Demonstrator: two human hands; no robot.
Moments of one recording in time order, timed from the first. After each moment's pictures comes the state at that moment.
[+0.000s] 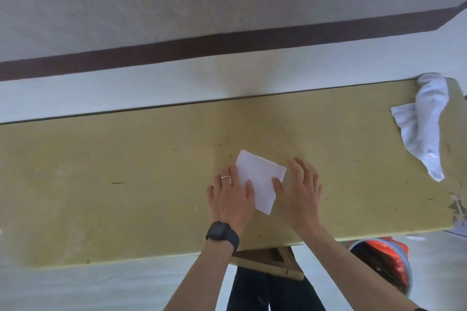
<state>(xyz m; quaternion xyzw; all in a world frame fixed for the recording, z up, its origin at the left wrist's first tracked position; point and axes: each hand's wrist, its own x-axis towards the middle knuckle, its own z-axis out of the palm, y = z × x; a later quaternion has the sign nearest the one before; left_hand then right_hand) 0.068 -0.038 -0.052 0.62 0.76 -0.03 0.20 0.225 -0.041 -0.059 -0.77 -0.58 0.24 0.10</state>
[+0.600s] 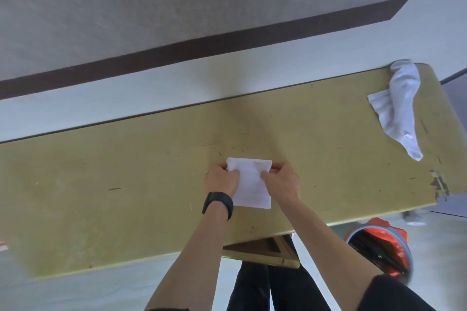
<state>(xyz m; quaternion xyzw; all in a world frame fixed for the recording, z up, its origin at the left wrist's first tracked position) 0.076 0.001 -0.032 0.29 0.82 0.11 0.47 0.216 -0.017 -0.035 -0.82 -0.27 0.48 0.14</state>
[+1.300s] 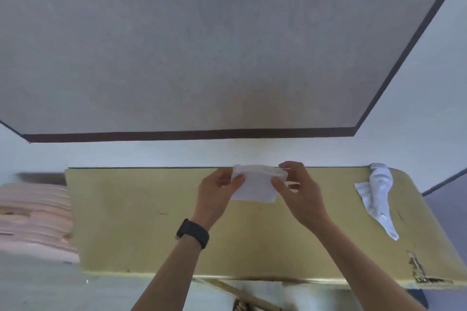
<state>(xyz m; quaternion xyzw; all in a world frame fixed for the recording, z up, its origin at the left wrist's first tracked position) 0.020 -0.047 0.210 0.48 0.66 0.42 0.40 0.233 -0.033 0.207 -0.57 -0.60 0.39 0.40</state>
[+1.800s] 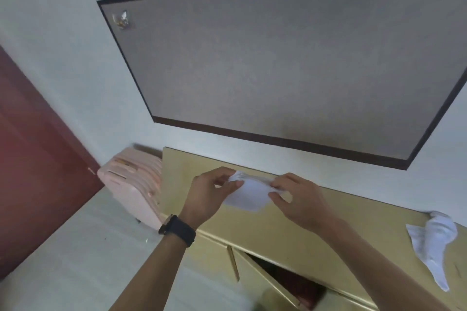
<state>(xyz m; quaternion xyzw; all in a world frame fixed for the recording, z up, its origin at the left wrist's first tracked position) -0.015 -0.252 0.341 0.52 0.70 0.44 0.22 0.201 -0.143 0.301 -0.33 -0.88 0.20 0.27</state>
